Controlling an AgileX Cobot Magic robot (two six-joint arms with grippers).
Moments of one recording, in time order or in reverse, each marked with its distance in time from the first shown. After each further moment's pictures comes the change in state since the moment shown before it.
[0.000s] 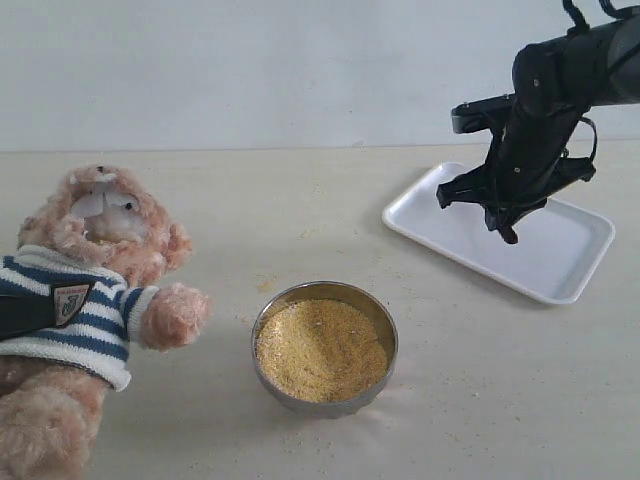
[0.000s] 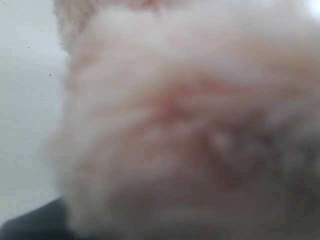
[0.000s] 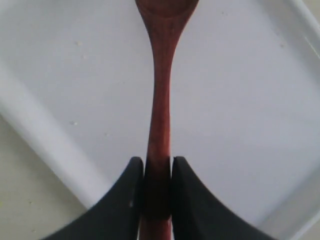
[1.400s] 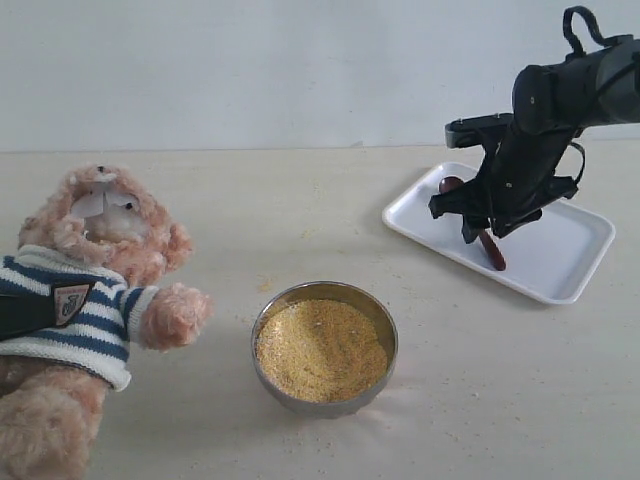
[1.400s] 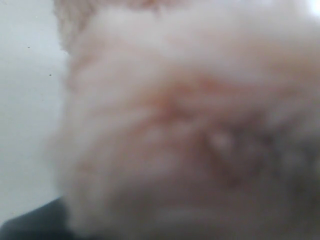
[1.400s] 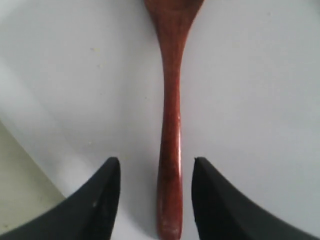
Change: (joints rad) left arm 0.000 0.000 0.000 0.000 0.000 0.000; right arm -0.020 0.060 -0.012 0.136 -0.065 -0.131
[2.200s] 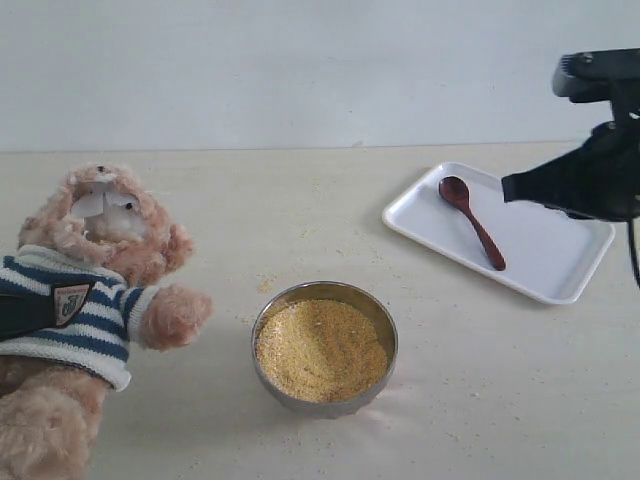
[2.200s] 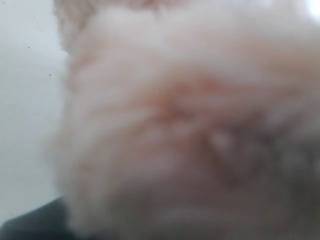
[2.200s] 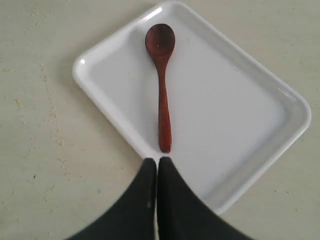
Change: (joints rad) left arm 0.000 0.000 0.000 0.000 0.000 0.000; right arm -0.001 -0.744 0.757 0.042 -0.490 0.019
